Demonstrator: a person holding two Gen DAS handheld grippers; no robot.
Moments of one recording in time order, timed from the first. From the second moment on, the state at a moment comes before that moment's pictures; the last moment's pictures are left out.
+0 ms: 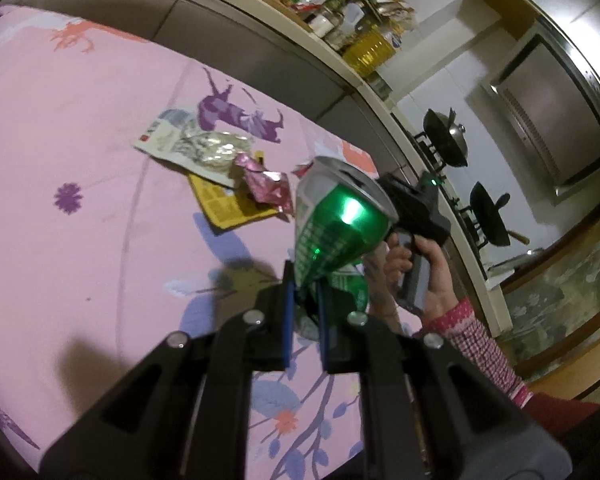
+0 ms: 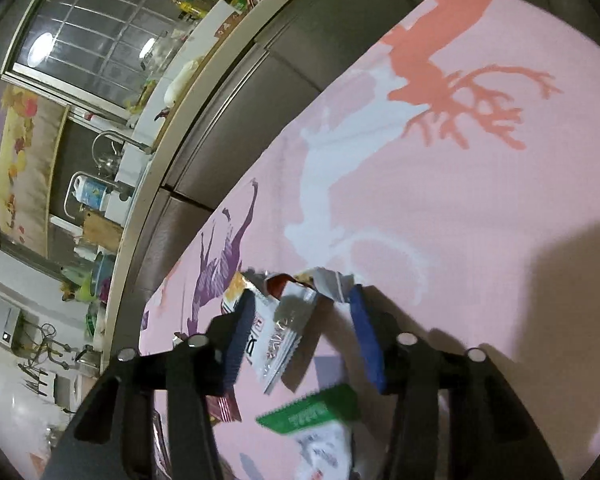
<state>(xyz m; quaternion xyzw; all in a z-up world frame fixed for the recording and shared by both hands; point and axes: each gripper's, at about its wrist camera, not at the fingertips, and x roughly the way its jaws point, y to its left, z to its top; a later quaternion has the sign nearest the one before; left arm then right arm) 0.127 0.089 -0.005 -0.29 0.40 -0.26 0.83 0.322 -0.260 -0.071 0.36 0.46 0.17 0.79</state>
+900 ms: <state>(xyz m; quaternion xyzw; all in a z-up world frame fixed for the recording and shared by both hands) 0.134 0.083 -0.013 -0.29 0.42 -0.27 0.82 0.335 -0.154 -0.021 0.07 0.46 0.24 0.85</state>
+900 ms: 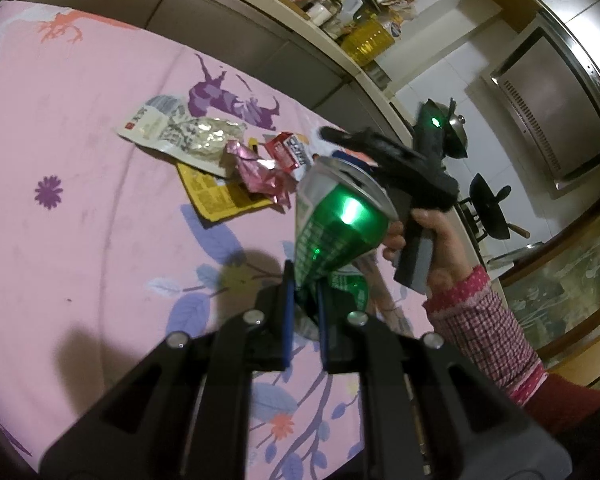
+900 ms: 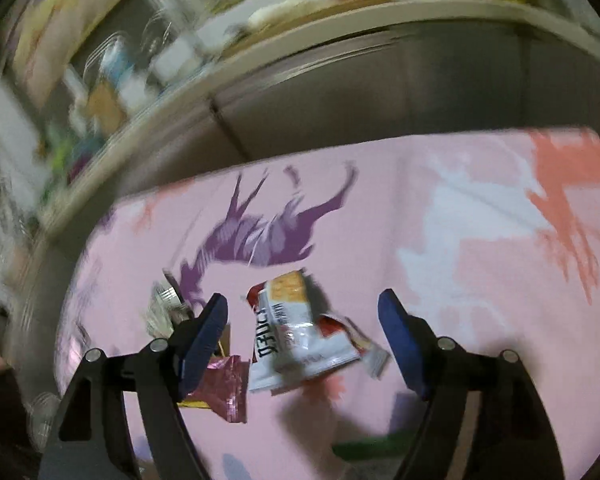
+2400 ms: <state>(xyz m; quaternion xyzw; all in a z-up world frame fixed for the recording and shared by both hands) 0.140 0.075 -0.010 -0.28 0.42 -0.27 0.82 0.334 -0.198 -0.022 0.32 0.48 0.33 0.75</state>
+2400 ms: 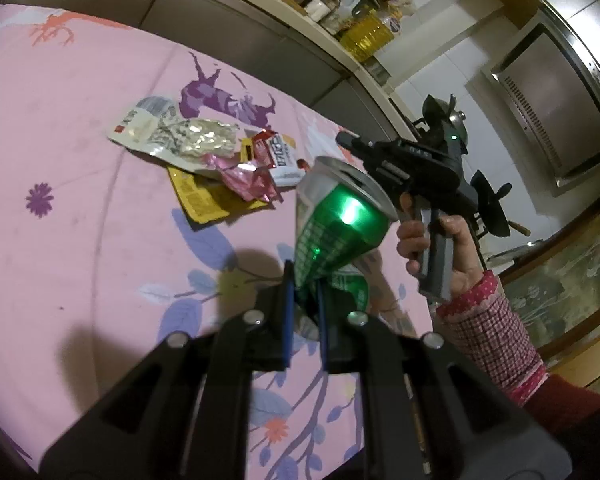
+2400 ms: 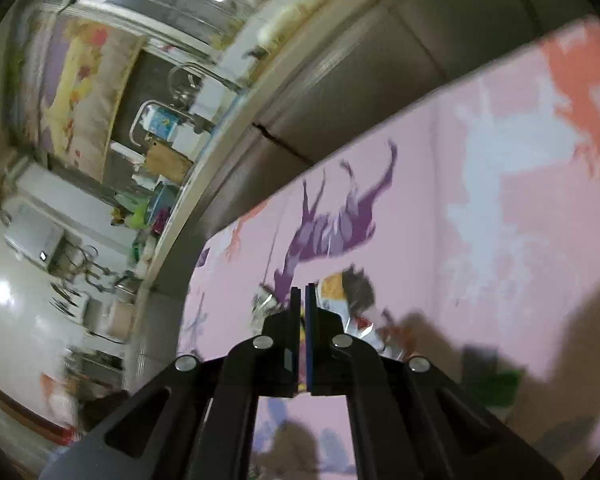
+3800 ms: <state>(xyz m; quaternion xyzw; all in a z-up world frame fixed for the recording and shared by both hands) 0.144 0.076 -0.014 -0.28 0.43 -0.27 0.81 0.349 -0.132 -0.024 0.12 0.54 0.30 0.78</state>
